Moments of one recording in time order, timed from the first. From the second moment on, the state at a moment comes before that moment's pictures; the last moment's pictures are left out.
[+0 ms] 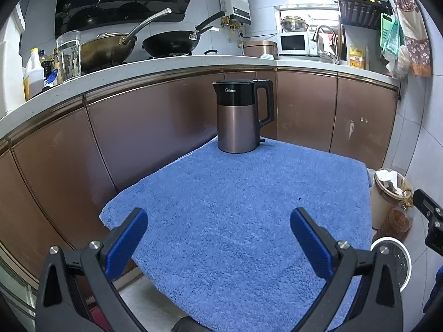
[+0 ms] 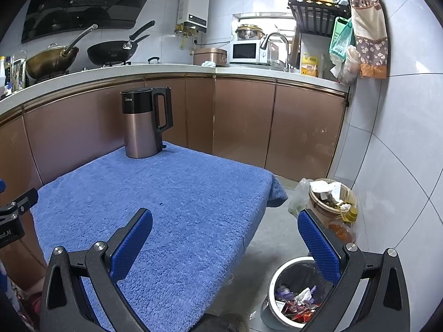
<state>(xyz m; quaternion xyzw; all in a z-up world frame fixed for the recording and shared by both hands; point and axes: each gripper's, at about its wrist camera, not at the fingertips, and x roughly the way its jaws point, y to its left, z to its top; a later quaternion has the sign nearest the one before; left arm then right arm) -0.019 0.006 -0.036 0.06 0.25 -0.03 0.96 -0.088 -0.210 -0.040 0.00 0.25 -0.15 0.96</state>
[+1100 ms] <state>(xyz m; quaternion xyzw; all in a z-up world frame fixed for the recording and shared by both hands) 0.043 -0.012 -0.050 0.07 0.25 -0.02 0.97 -0.032 -0.234 -0.058 -0.01 0.28 -0.17 0.94</state>
